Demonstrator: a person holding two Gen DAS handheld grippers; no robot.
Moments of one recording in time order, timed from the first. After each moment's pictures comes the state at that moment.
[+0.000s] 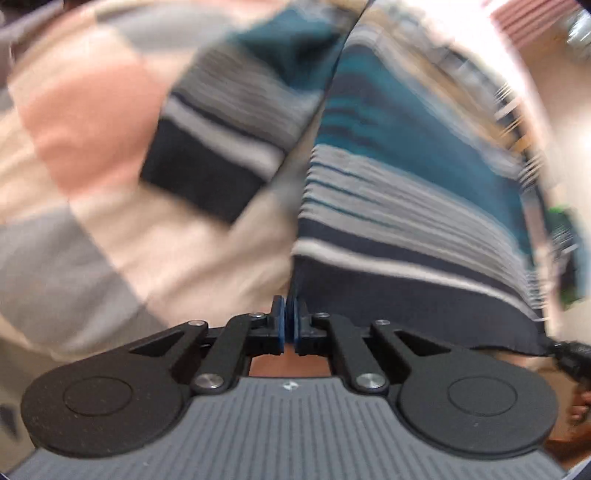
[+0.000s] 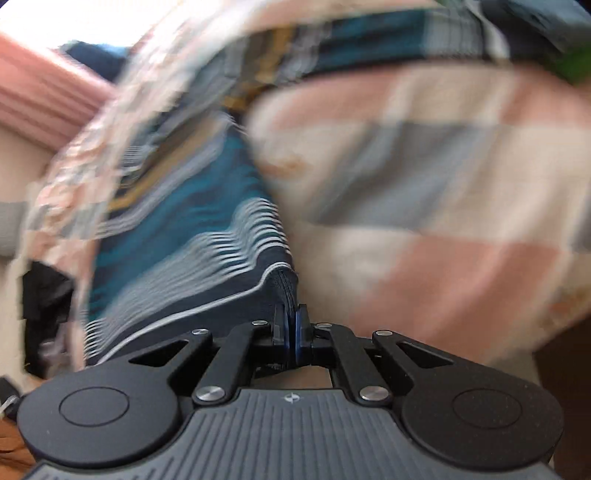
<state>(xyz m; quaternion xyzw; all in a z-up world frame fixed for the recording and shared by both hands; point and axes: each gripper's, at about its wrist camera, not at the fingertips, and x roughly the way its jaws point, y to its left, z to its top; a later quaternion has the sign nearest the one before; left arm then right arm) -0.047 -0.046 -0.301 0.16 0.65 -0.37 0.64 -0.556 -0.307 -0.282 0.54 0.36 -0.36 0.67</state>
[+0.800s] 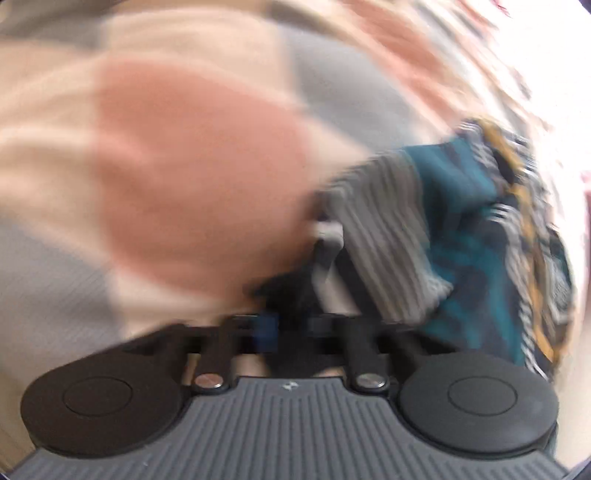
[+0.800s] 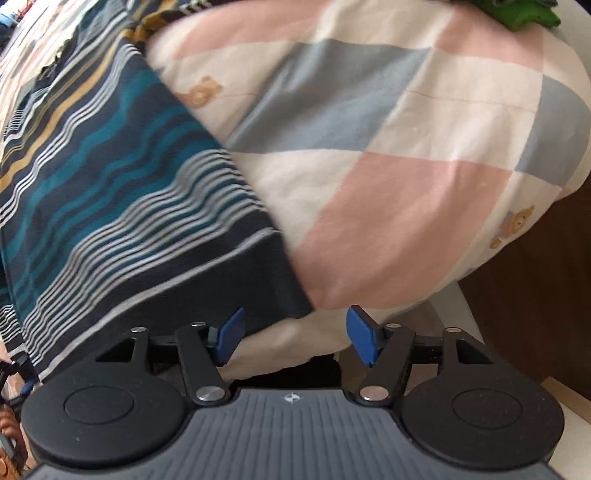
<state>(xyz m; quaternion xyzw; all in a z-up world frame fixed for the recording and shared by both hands) 0.073 -0.057 -0.329 -0.06 0.66 -0.22 0.71 -0.495 -0.311 -0.277 0.53 0.48 -0.44 0.55</state>
